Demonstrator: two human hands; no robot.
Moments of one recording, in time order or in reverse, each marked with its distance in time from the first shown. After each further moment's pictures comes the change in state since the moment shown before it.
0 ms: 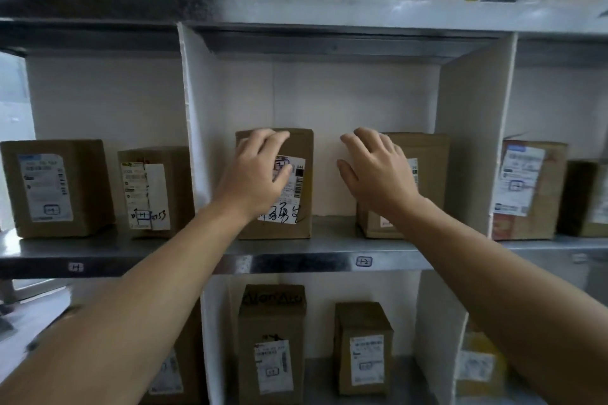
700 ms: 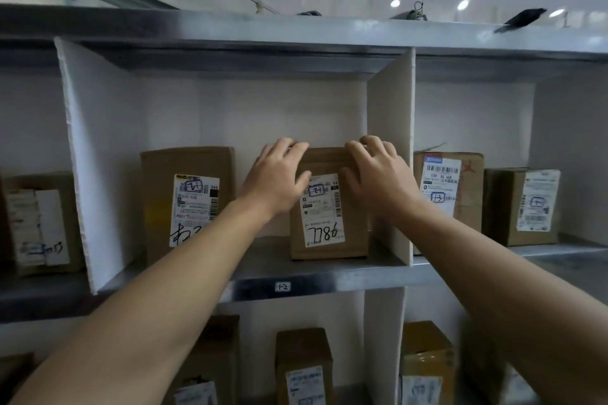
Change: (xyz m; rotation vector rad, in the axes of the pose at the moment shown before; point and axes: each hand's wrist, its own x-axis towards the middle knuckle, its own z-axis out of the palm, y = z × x) left_hand 0.075 0.125 0.100 -0.028 -0.076 0.059; right_hand -0.020 0.138 -0.037 -0.061 -0.076 0.147
